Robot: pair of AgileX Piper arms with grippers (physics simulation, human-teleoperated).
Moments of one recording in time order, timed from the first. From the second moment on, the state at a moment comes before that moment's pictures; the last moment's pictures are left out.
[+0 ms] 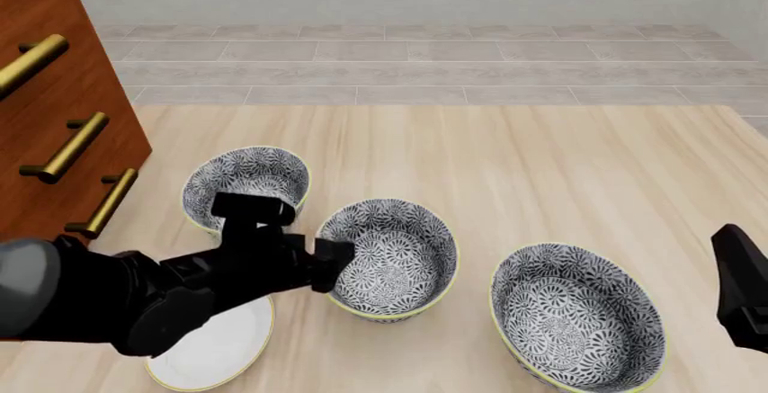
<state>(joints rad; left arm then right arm) -0.65 1.59 -0.45 -0.49 -0.37 -0.05 0.04 0.00 -0.02 0.11</state>
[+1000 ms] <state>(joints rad) -0.62 1.57 -0.44 -0.49 -0.35 -0.06 0.01 0.00 0.00 0.12</state>
